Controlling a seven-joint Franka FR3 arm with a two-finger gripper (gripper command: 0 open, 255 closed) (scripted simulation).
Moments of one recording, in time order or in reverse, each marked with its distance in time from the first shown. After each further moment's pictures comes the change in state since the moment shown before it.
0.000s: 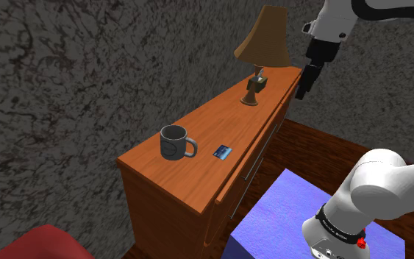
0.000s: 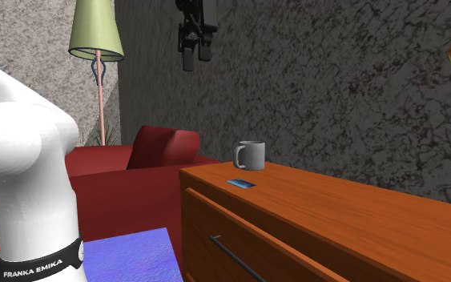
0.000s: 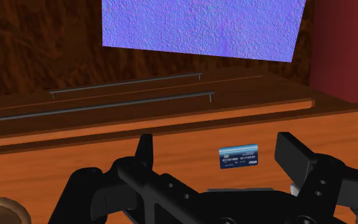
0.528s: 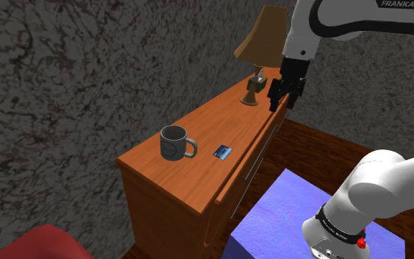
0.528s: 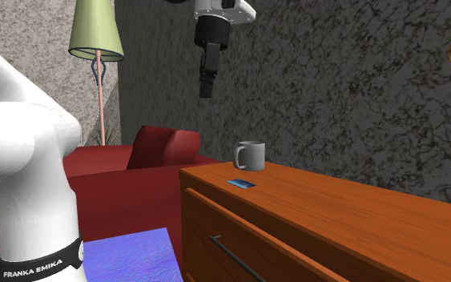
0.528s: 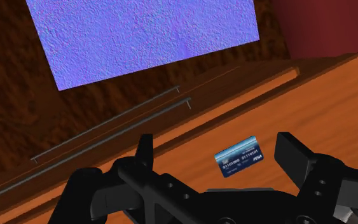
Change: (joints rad) arm -0.063 0.149 0.078 -0.046 0.157 0.082 0.318
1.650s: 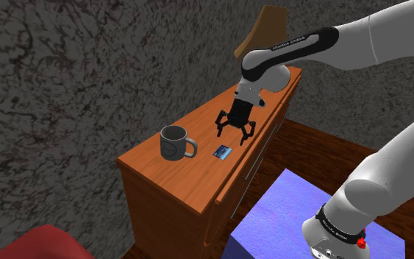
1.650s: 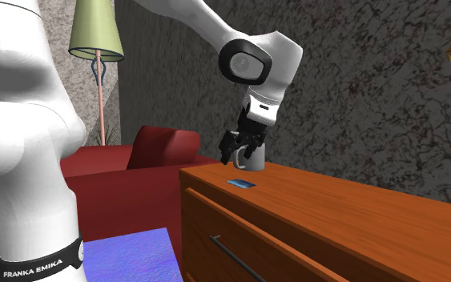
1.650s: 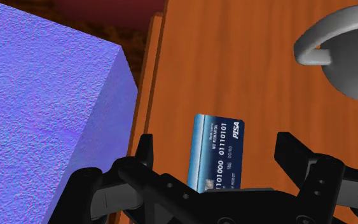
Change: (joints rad) arm -0.088 0.517 0.095 -0.040 0.461 0.414 0.703
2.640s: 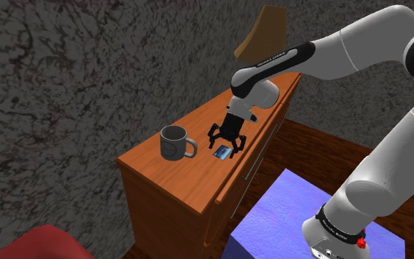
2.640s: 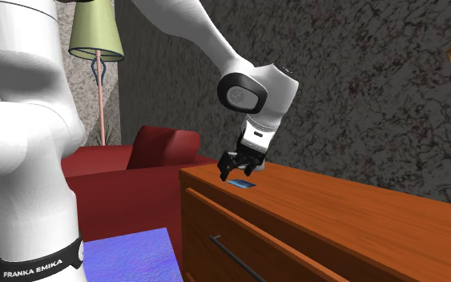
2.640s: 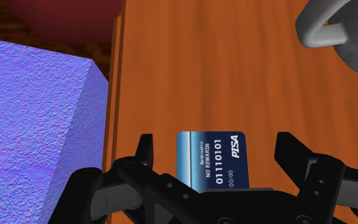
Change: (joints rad) arm 0.028 0.118 0.033 -0.043 0.120 0.167 0.044
